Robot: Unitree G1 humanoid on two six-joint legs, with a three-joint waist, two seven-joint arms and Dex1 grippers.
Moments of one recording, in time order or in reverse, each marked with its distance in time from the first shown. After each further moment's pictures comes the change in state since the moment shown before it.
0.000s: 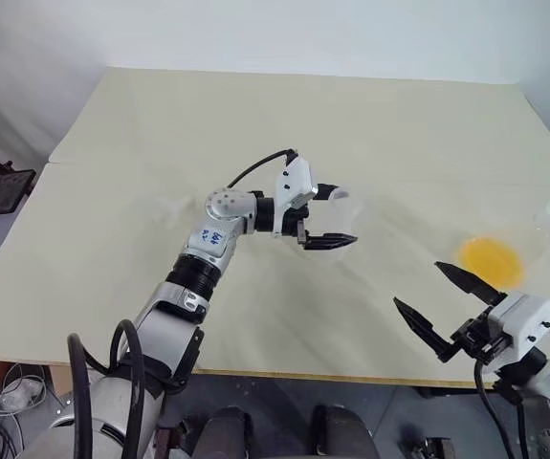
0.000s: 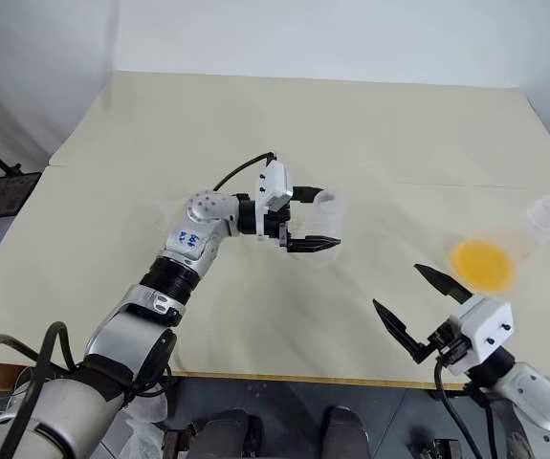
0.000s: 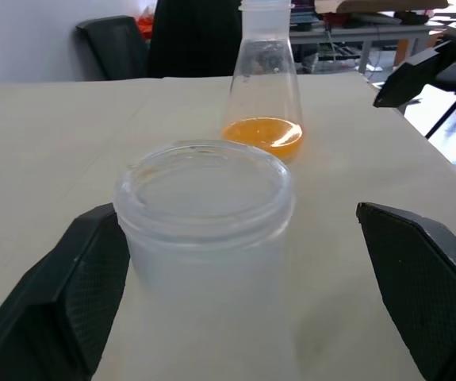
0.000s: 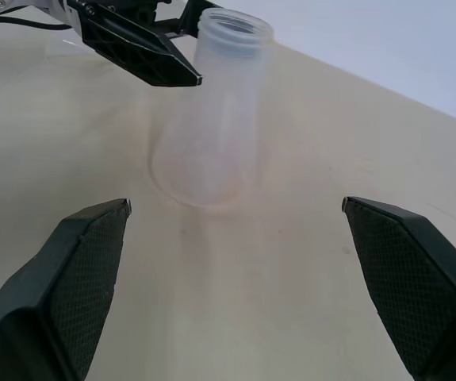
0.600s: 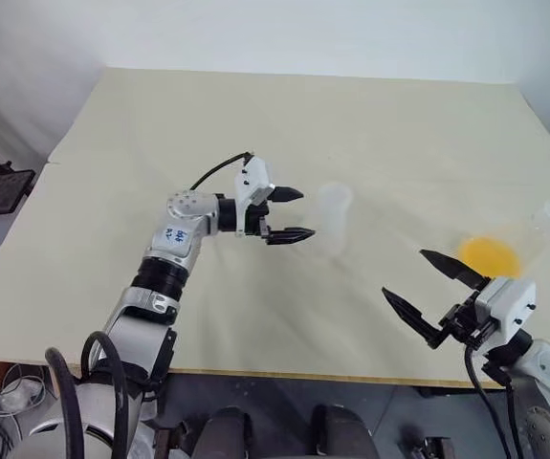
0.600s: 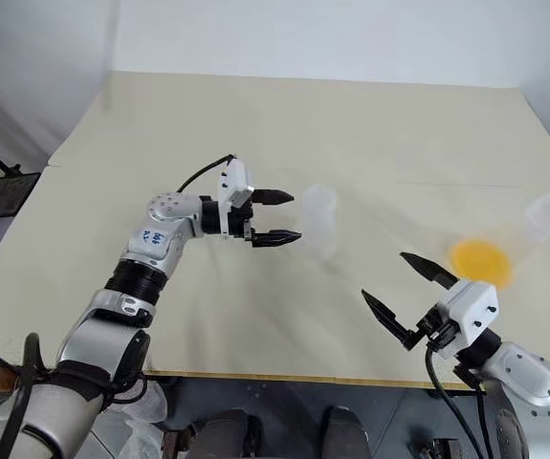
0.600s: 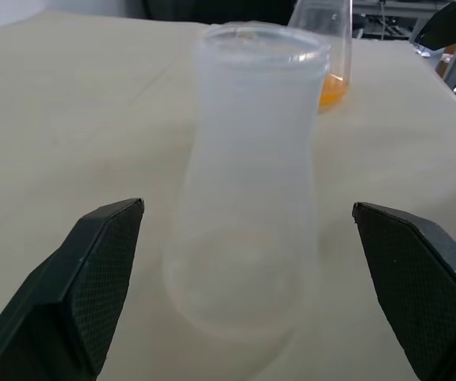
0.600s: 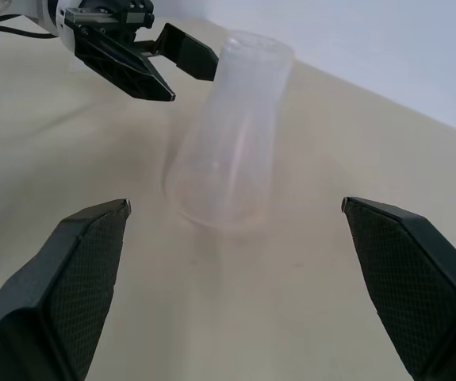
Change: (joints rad) left arm 0.078 0.146 0.065 -0.055 0.001 0.106 0.002; right arm -0.129 -0.029 0.065 0.063 0.002 0.021 0.040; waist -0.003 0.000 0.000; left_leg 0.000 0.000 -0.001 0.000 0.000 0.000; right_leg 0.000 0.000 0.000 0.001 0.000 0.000
